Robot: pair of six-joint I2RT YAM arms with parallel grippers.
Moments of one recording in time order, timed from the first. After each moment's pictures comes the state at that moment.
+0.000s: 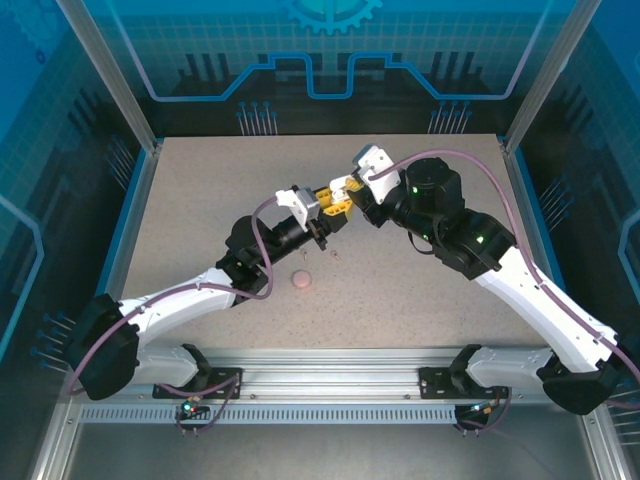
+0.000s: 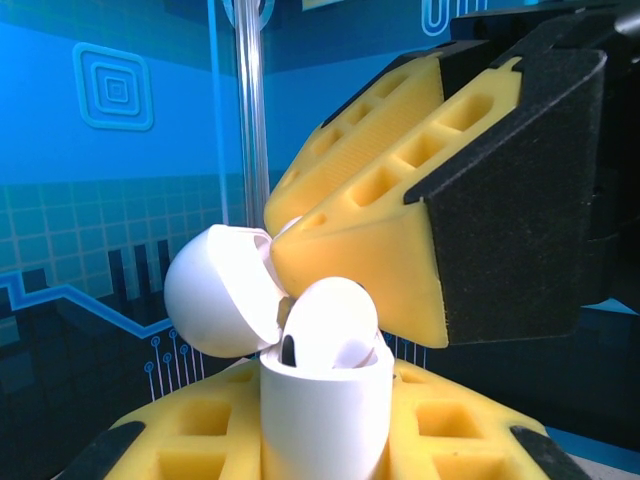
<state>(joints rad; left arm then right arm) -0.74 1.29 0.78 0.82 0.21 -0.04 0.77 1.18 1.42 -0.55 0.10 -0.27</state>
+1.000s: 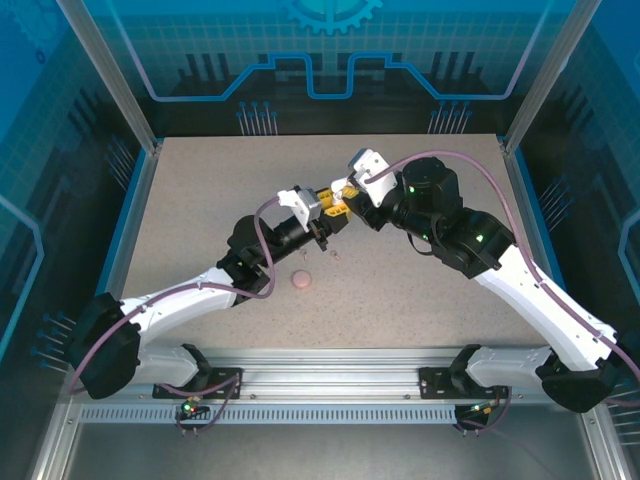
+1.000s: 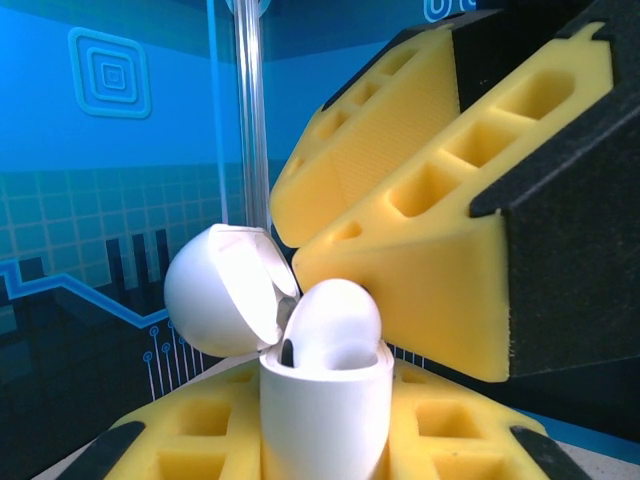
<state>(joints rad) -0.74 1.30 0.78 0.81 0.21 -0.04 0.78 1.19 1.45 -0.59 0.08 -0.28</state>
